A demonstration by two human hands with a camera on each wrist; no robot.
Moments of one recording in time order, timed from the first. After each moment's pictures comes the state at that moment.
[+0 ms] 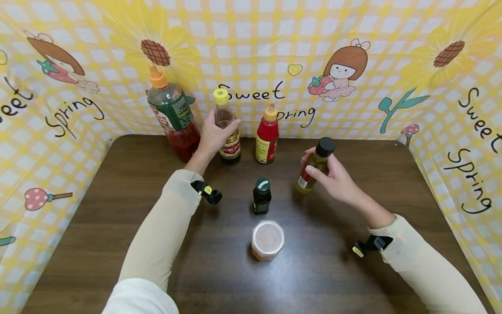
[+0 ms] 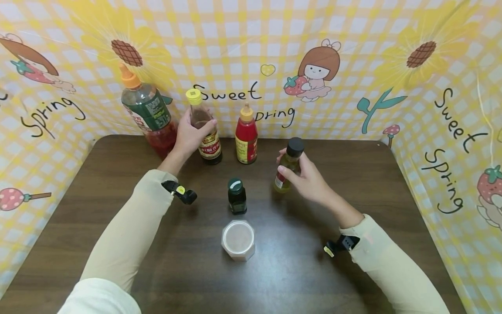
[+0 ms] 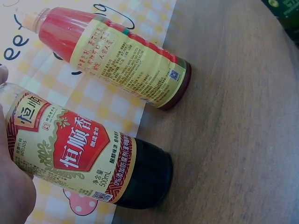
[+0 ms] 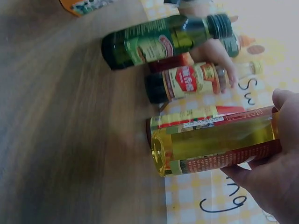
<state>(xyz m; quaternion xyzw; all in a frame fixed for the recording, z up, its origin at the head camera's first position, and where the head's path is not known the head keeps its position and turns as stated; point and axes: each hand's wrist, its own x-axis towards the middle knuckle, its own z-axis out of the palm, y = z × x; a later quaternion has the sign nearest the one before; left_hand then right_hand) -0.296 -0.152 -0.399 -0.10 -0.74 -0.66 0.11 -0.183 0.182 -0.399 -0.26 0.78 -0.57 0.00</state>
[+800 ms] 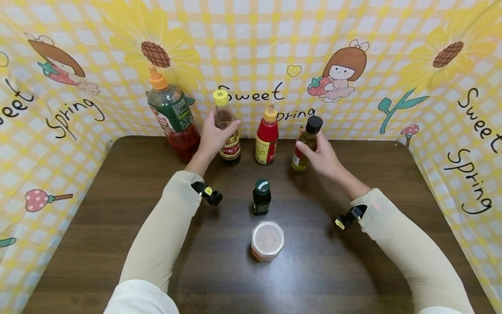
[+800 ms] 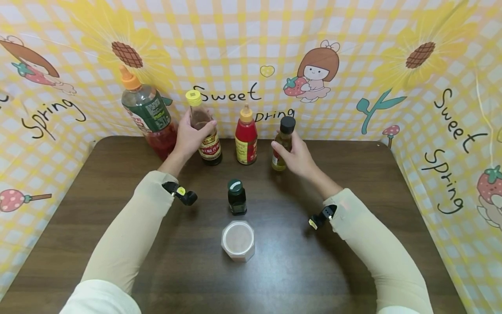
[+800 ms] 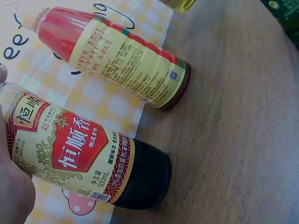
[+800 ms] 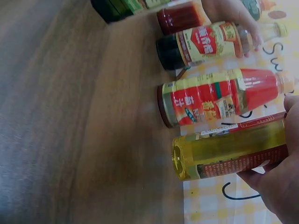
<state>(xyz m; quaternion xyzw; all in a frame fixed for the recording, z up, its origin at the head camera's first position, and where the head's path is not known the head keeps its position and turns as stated) -0.296 -0.152 -0.401 -0.11 -0.73 -0.66 0.12 -0.248 0.163 -0.406 -0.18 0.81 -0.56 -0.02</state>
